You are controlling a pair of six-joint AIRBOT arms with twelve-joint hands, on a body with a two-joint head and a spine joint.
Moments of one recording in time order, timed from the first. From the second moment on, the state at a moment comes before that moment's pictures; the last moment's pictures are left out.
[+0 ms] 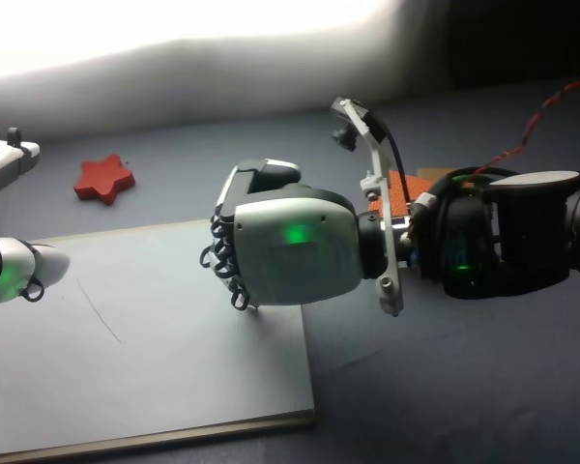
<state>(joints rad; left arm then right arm) 0.42 -0.61 0.66 -1.53 -0.70 2.36 -0.43 -1.59 1.61 -1.12 0.83 -1.55</state>
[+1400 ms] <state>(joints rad) 0.42 -0.61 0.66 -1.53 -0.70 2.36 -0.52 -1.27 1.09 -0.04 0.48 -1.47</state>
